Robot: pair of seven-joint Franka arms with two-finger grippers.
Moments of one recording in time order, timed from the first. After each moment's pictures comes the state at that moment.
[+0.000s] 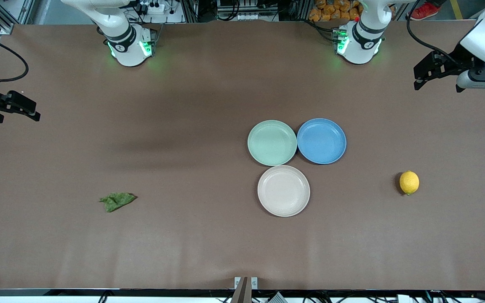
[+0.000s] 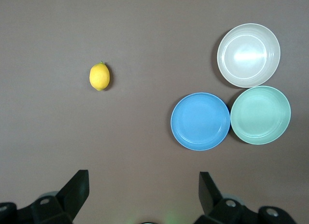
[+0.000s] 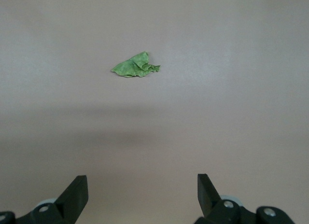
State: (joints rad) left arm 0.02 -0.07 -0.20 -1.53 0.01 1.47 -0.08; right arm -0.01 -0.01 -0.05 -1.62 0.02 1.62 -0.09
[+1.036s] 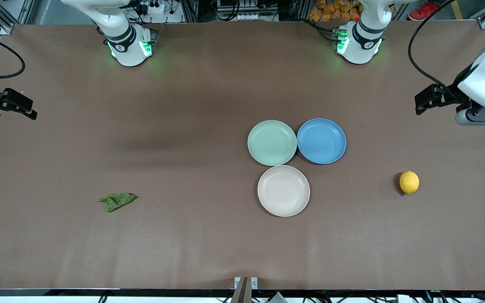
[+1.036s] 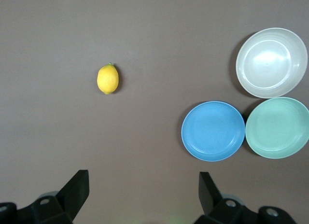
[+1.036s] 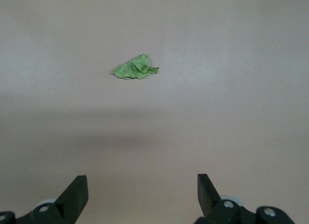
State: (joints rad) left arm 0.03 0.10 -0.19 -1.44 0.09 1.47 -0.12; right arm -0.01 -0.02 -0.05 -1.62 0.02 1.62 -0.09
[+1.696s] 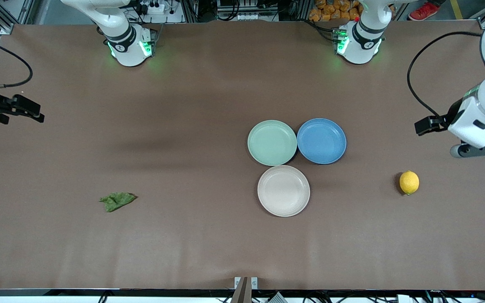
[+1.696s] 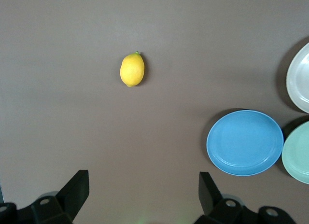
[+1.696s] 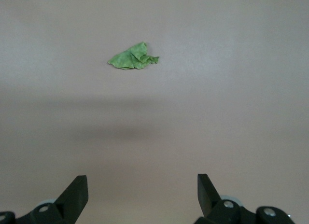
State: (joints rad) left arm 0.05 0.23 -0.18 -1.43 0.17 1.48 -0.21; right arm -0.01 0.02 -0.06 -1.66 0.02 1.62 -0.09
